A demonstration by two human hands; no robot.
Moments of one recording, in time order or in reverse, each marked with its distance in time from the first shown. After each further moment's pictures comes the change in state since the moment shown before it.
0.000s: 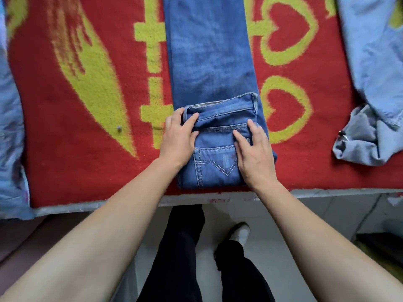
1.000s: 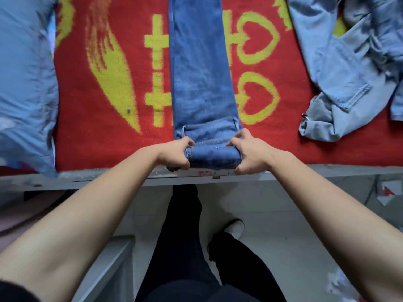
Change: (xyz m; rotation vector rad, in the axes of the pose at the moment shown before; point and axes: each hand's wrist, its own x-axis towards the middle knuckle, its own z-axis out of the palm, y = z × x) left_hand -0.108 0.060 -0.059 -0.199 -0.852 -0.237; right_hand -0.052 0.007 -0.133 -0.045 -0.824 -0.146
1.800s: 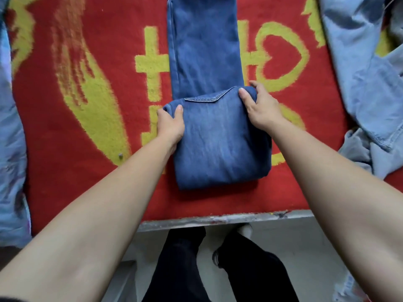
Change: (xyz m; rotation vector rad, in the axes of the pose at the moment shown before) left_hand 0.175 -0.006 -0.142 -0.842 0.811 -0.108; right_hand 0.230 0.052 -0.108 0.581 0.509 0.407
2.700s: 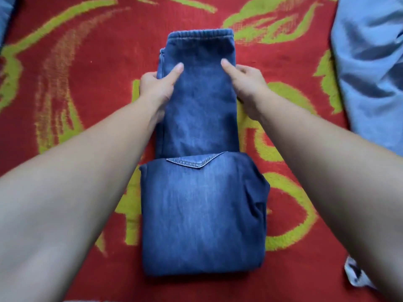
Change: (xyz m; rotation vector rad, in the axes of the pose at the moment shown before) left_hand 0.140 0.163 0.040 -0.292 0.034 0.087; right_hand 0.171 -0.109 -0.035 0.650 -0.153 -0.036
